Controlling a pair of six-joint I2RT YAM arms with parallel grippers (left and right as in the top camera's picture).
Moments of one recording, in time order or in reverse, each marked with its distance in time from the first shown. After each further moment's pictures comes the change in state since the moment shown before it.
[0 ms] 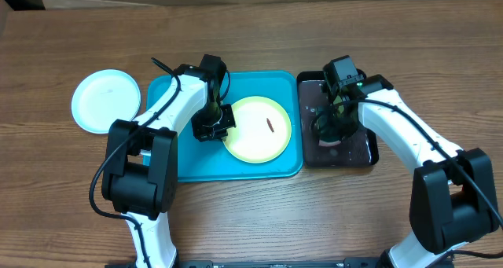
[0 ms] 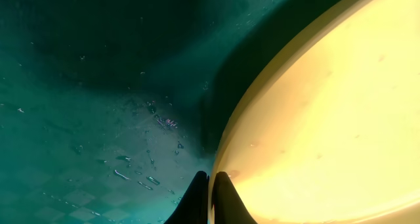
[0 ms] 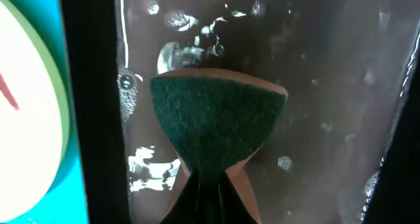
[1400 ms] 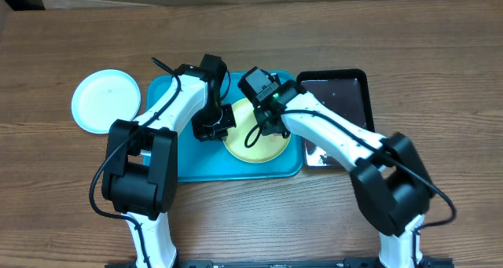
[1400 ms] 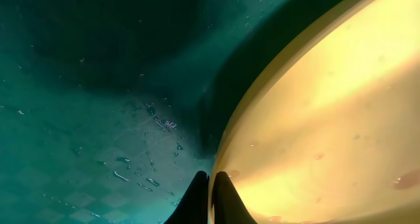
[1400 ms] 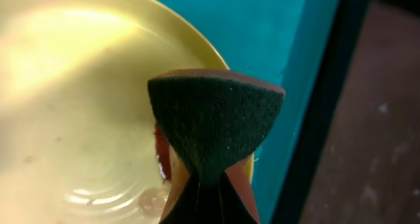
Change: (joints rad) left arm -0.002 0.000 0.000 0.003 -0.003 0.000; right arm 0.372 0.250 0.291 0.005 0.302 0.115
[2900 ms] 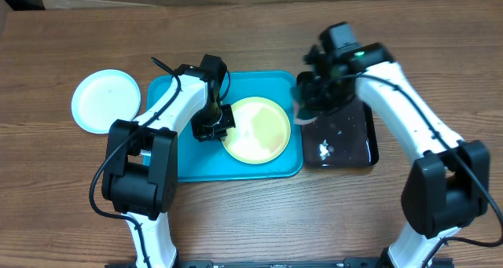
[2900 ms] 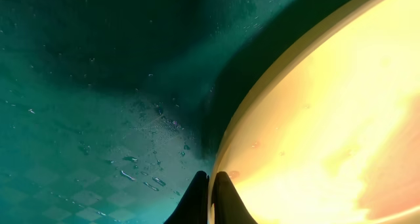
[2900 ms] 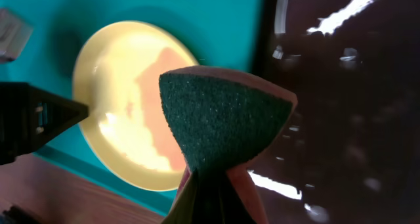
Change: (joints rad) left arm 0.000 0.000 0.000 -0.004 -0.015 0.000; right arm -0.393 -0.154 0.032 -0.158 -0.632 -0.148
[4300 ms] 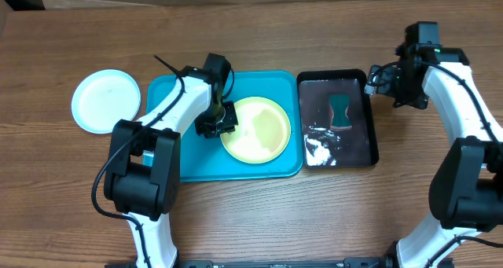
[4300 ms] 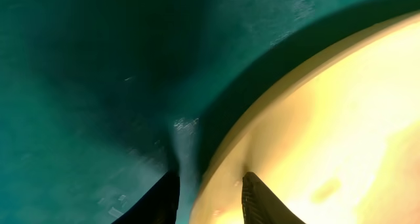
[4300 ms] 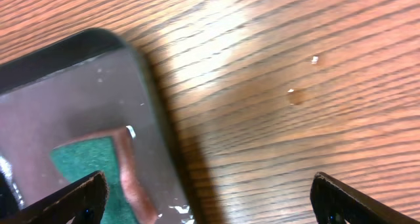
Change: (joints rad) left arm -0.023 0.000 -0.021 0.107 -0.050 -0.012; right arm -0.374 0.000 -0.097 0.127 0.314 0.024
